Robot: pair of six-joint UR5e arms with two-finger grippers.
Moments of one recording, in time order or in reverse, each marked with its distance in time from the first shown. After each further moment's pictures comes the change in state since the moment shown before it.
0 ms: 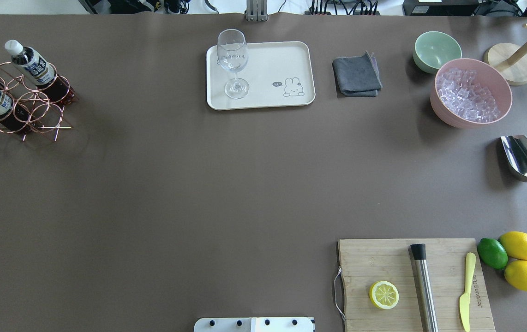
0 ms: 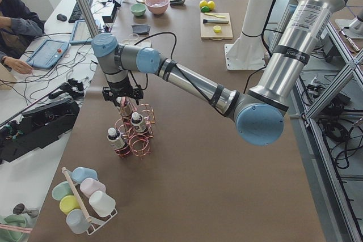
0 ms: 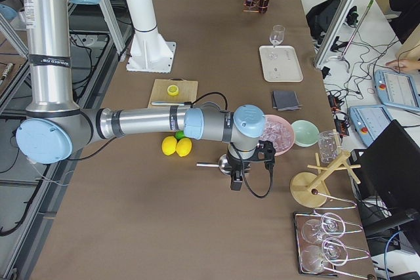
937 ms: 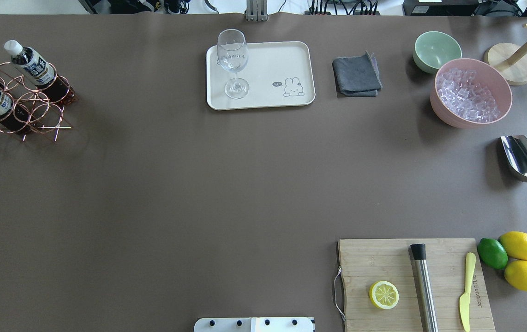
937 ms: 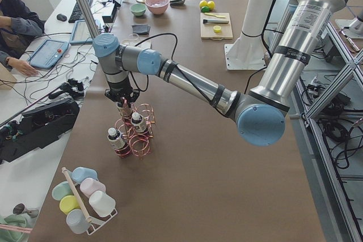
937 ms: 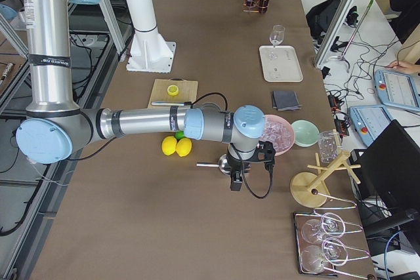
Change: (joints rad) left arm 0.000 0.009 -0.002 -0.036 0.008 0.040; right arm 0.000 0.000 -0.002 0.000 -0.002 0.001
